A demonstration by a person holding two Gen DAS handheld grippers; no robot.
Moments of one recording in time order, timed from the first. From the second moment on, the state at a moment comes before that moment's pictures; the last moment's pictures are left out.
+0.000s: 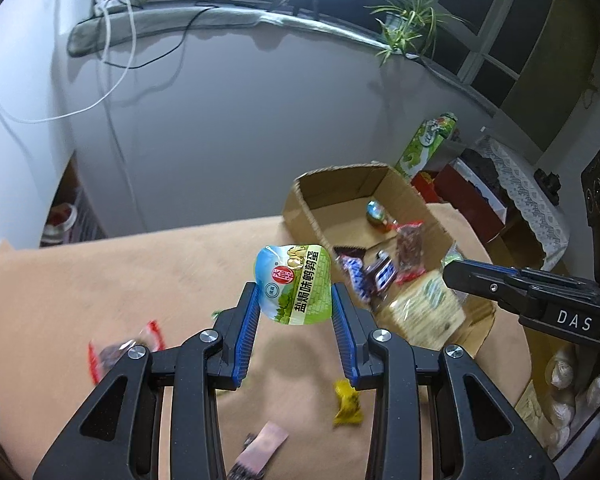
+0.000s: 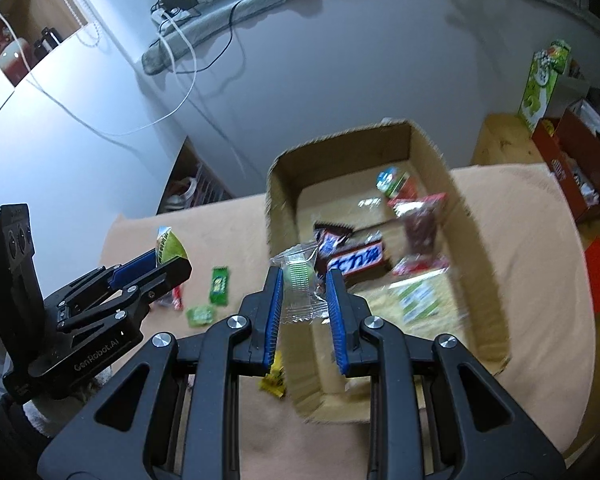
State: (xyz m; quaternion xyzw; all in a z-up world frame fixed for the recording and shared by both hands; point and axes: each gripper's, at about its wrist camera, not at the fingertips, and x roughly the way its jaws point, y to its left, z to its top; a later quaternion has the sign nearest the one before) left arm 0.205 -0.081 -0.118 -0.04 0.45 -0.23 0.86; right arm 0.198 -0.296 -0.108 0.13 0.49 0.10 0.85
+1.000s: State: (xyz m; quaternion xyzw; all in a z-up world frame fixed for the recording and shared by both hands) left arm 0.258 -0.160 -0.140 -0.02 0.48 -0.25 0.84; right arm 0.282 -0.342 -0.137 0.10 0.51 0.06 0.85
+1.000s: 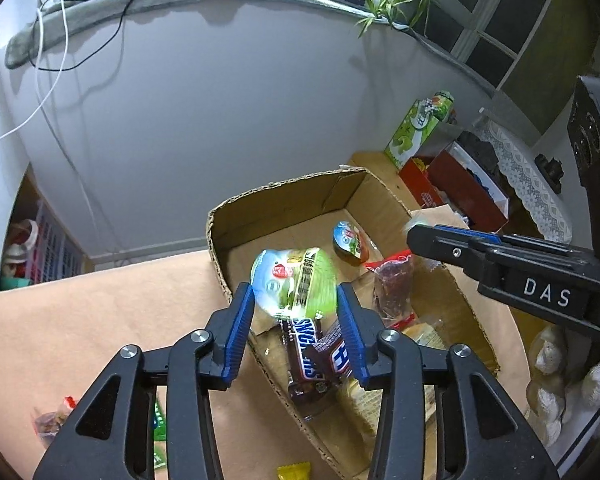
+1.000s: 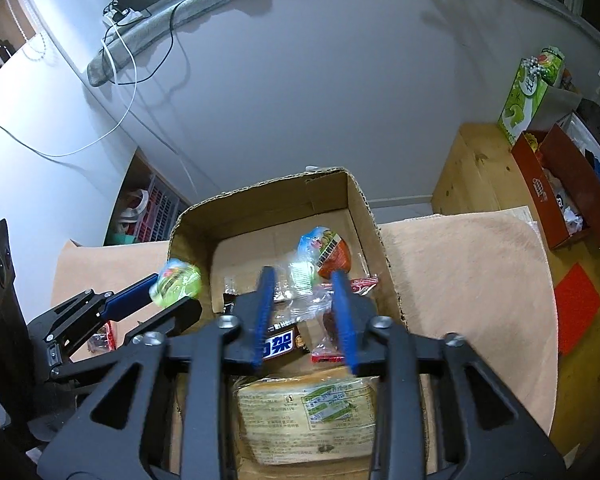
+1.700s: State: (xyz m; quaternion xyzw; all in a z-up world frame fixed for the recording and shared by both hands) left arm 0.231 -0.115 -0.106 -0.04 0.45 -0.25 0.86; right arm 0.234 -0.324 -0.103 0.09 0.49 0.10 0.86
